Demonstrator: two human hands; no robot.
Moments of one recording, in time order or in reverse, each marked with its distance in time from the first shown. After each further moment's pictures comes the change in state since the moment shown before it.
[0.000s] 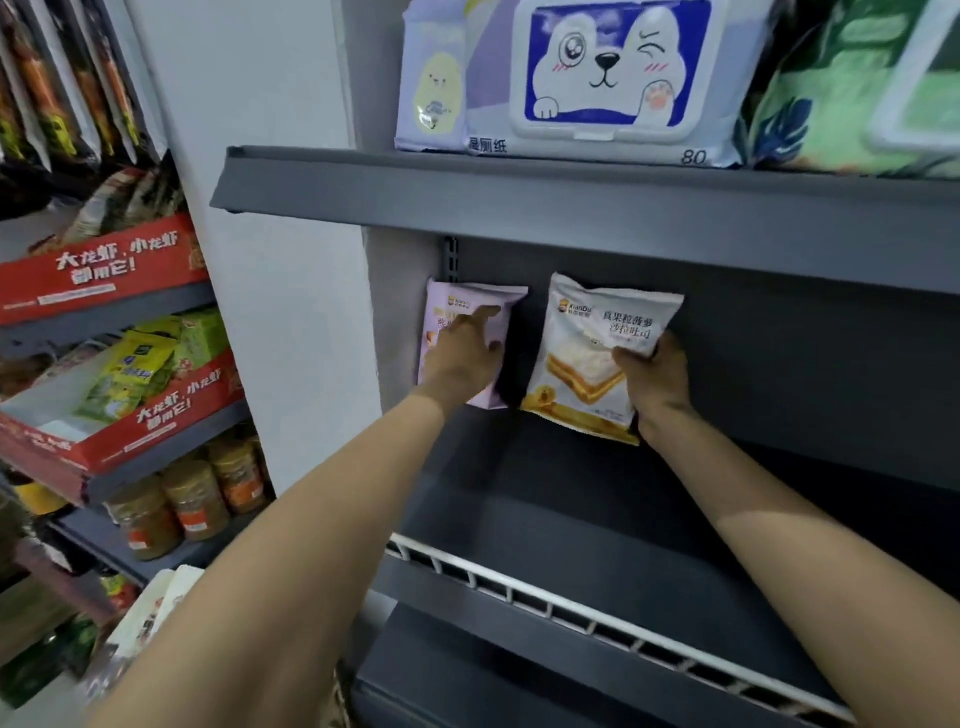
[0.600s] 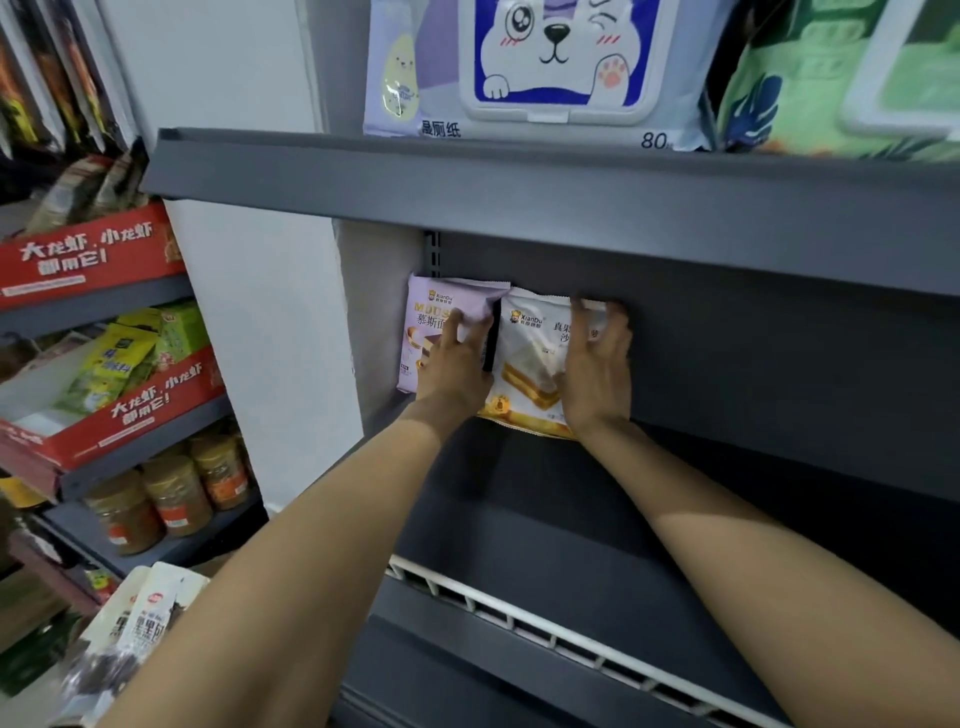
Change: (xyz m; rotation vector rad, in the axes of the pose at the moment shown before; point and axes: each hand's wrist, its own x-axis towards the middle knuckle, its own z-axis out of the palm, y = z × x) left_hand 0.007 -0.015 0.041 0.199 -0.070 0.061; right_hand -0.002 0.014 0.024 -0.956 -0.016 -0.558
